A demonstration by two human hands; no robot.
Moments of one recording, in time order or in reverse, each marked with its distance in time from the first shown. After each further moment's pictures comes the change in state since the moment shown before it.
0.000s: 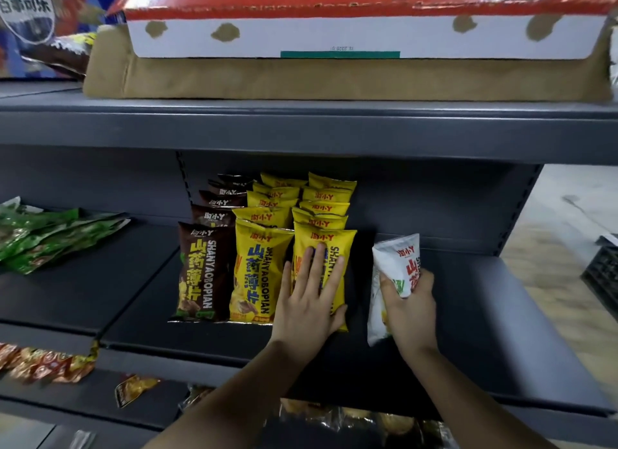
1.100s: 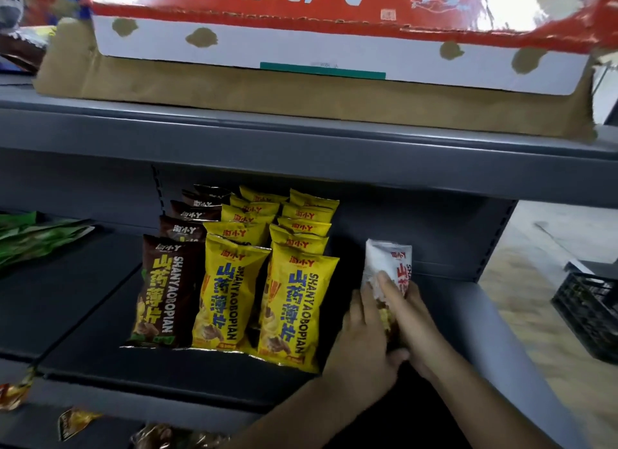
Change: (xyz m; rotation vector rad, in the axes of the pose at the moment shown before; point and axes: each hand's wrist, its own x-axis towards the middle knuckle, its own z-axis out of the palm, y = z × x) left_hand 0.034 0.099 -0.031 -0.813 -0.431 -0.156; right_hand 0.034 -0.022 -0.027 0.371 -0.345 0.216
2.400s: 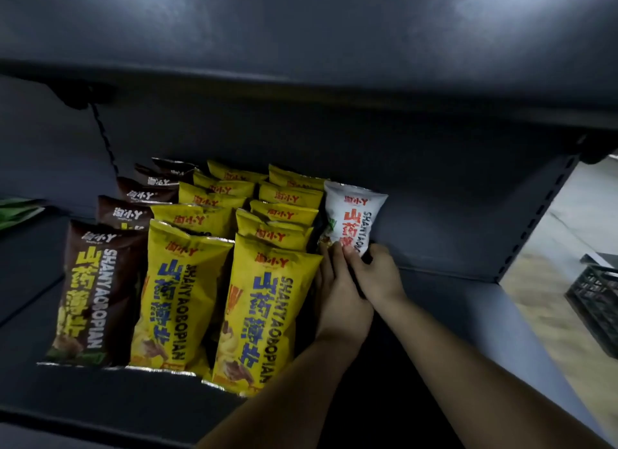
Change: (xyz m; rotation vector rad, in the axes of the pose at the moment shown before) left_hand 0.109 -0.048 0.043 -0.040 0.473 -0.187; right_hand 0.136 0.040 0.011 -0.601 0.100 -0.172
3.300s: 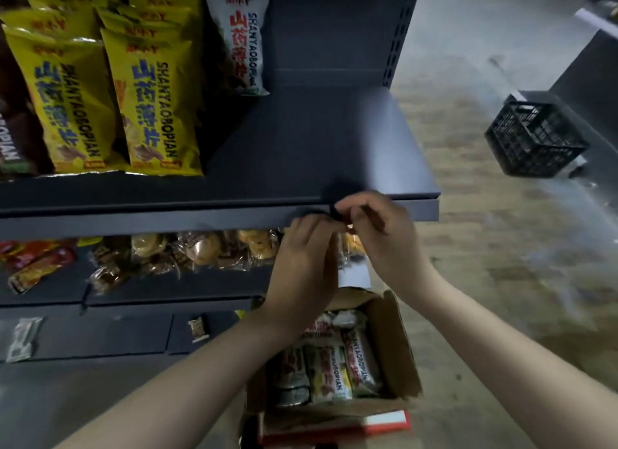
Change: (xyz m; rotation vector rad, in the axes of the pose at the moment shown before) left_hand -0.254 0.045 -0.047 -0.138 -0.234 0.489; right_hand -0.283 0.050 -0.151 0.027 -0.046 -0.177
